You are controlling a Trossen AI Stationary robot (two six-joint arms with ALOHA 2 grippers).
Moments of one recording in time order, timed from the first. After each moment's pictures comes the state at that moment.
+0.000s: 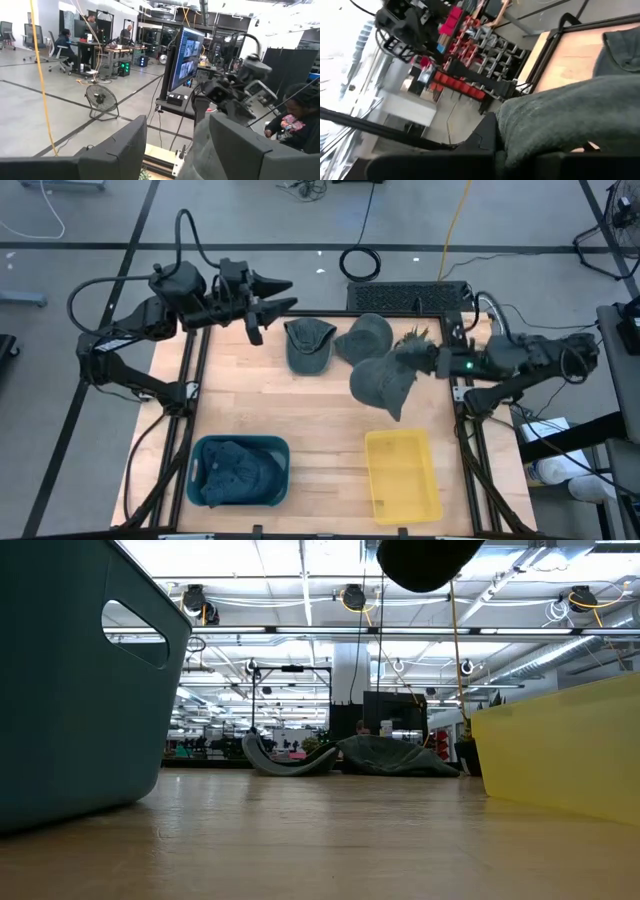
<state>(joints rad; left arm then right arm) 0.17 1.28 1.67 -0.32 -0.08 -0.16 0.32 0.96 1.32 -0.55 0.51 1.19</state>
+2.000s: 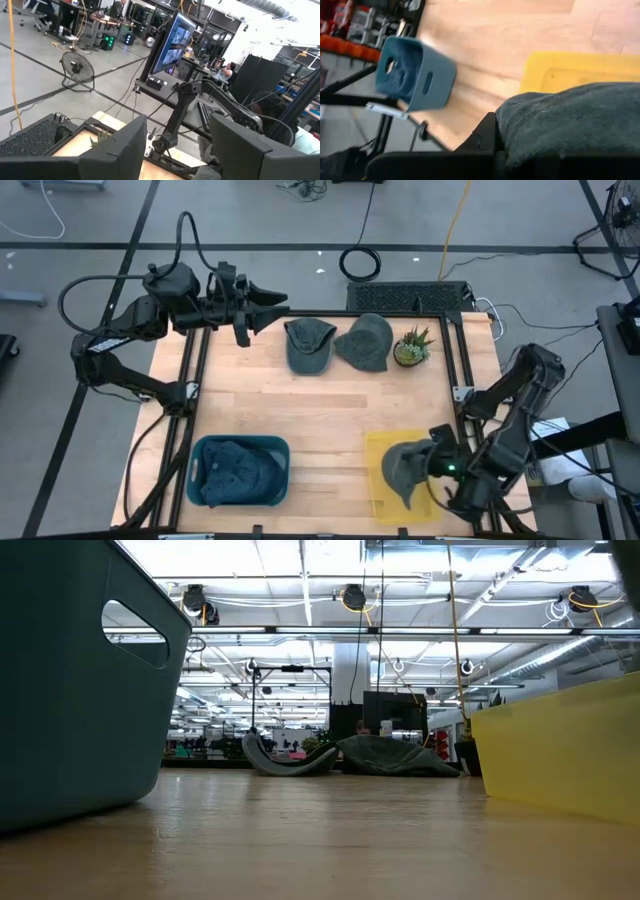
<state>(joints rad) 0.17 1.24 1.67 -0.42 0.00 -0.40 0.97 1.43 1.32 -1.17 0.78 2.21</state>
